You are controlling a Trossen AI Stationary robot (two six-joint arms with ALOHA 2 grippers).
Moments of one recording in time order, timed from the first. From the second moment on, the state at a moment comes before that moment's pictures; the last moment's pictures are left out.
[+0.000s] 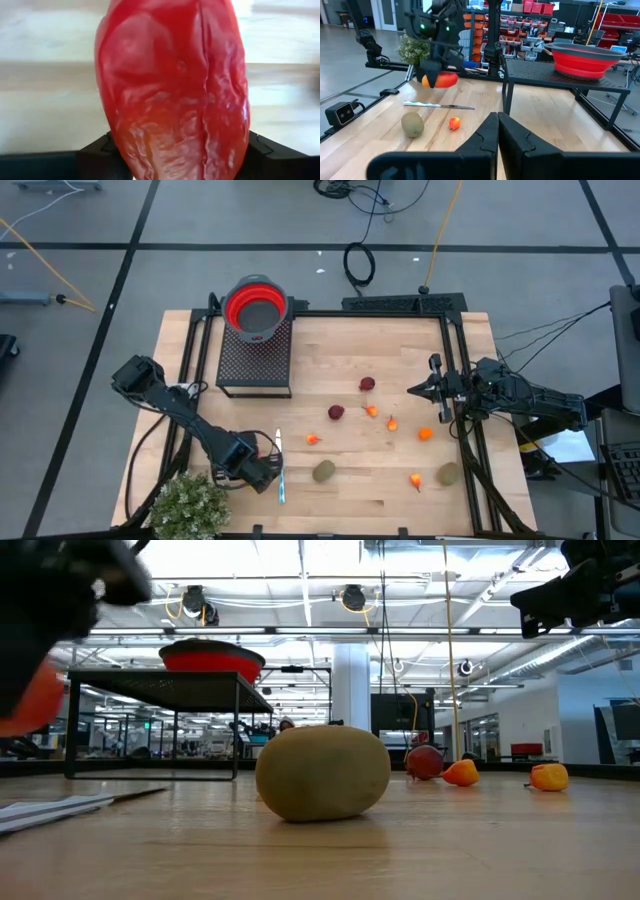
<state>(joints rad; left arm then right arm) -0.62 1.68 1.11 -0.79 0.02 -2.23 -0.18 0.09 0.21 -0.16 -0.29 -0.09</state>
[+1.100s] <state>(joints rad) -0.49 1.68 1.29 0.22 -0.55 -0.58 -0.18 0.09 0.21 -0.16 -0.29 -0.09</state>
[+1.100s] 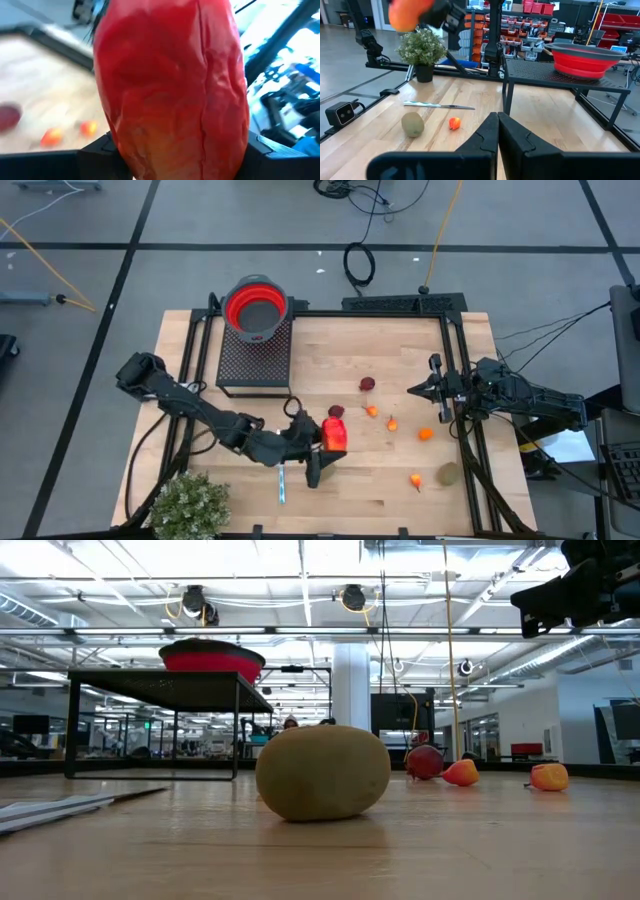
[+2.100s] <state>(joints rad) -0.47 1.68 1.29 0.77 -0.41 -0.38 -0.18 0.09 0.21 -0.16 -0.29 -0.12</state>
